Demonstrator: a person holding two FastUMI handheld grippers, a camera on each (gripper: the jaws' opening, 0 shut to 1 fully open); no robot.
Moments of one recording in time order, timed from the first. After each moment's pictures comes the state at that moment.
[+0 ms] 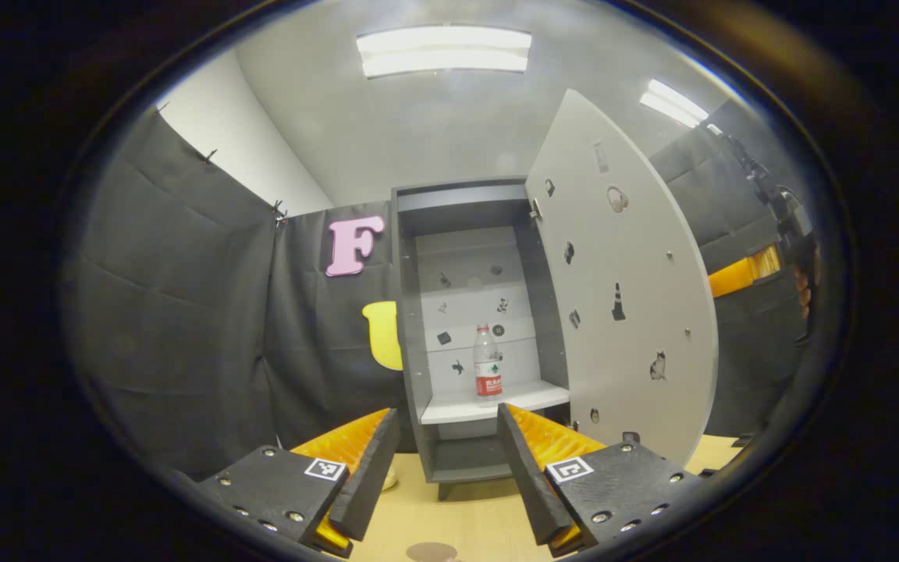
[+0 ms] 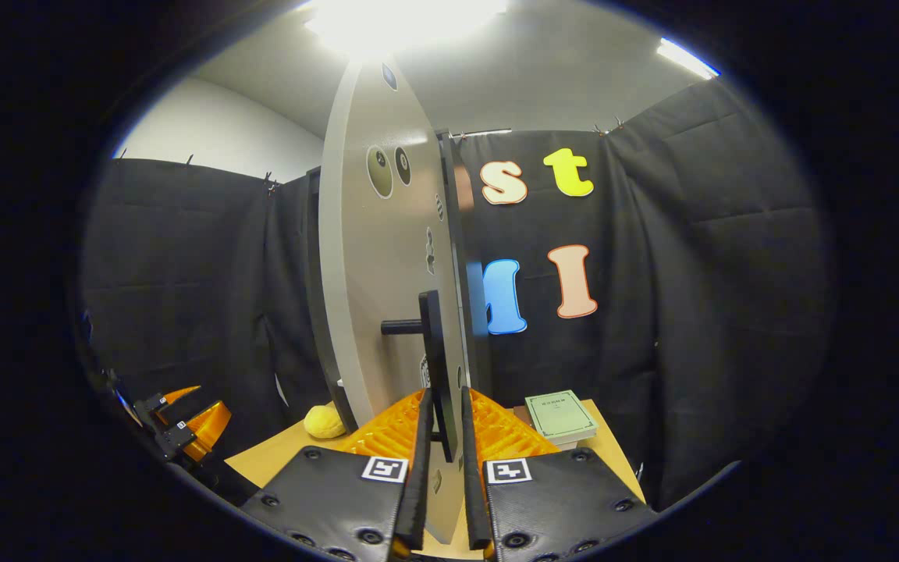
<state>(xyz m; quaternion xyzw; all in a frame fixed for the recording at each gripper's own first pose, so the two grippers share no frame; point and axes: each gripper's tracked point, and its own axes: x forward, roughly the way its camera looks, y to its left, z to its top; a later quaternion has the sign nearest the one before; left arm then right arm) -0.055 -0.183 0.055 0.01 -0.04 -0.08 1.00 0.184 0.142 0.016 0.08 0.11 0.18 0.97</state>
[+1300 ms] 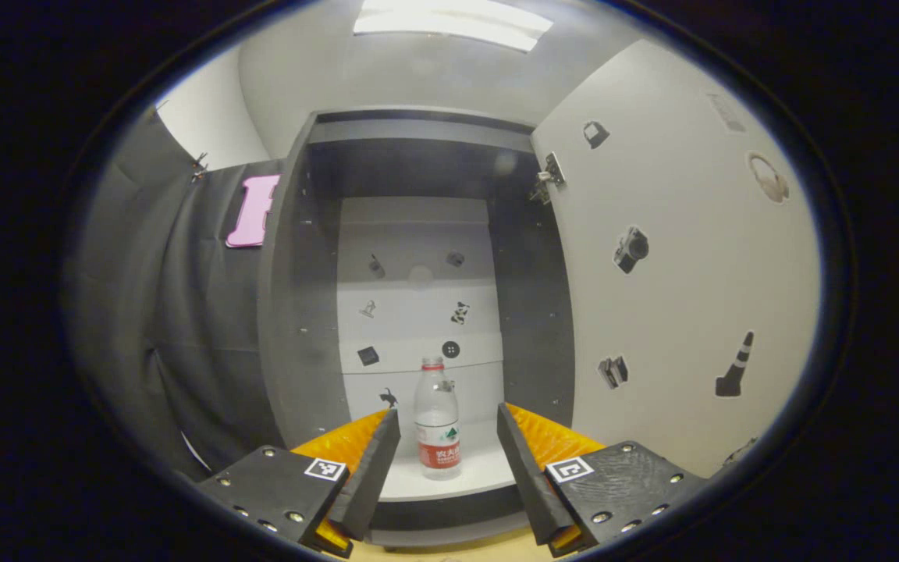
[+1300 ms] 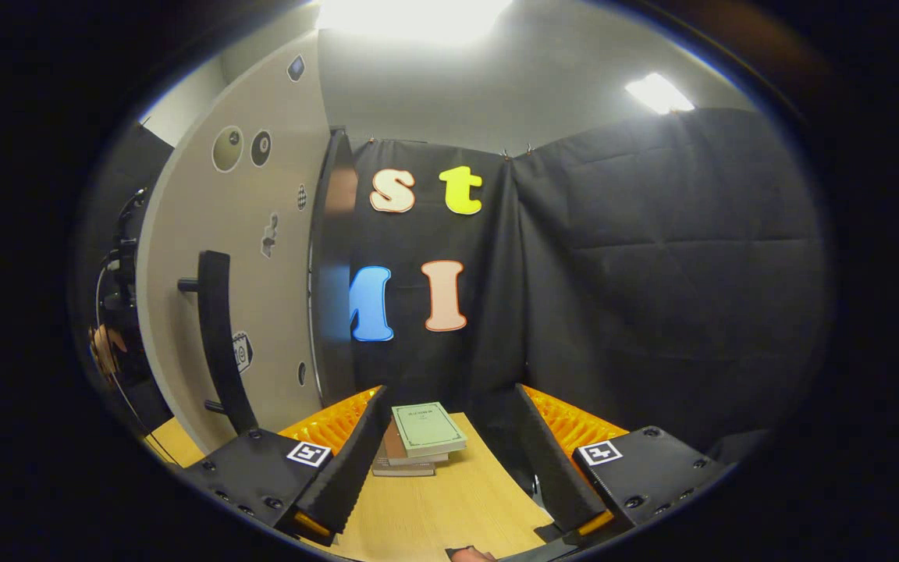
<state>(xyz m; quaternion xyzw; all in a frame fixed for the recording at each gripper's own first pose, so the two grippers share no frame) 0.241 -0.285 0.073 -0.03 0.00 -0.21 0.98 0.217 0.010 -0.028 0.02 0.10 -0.05 0.99</state>
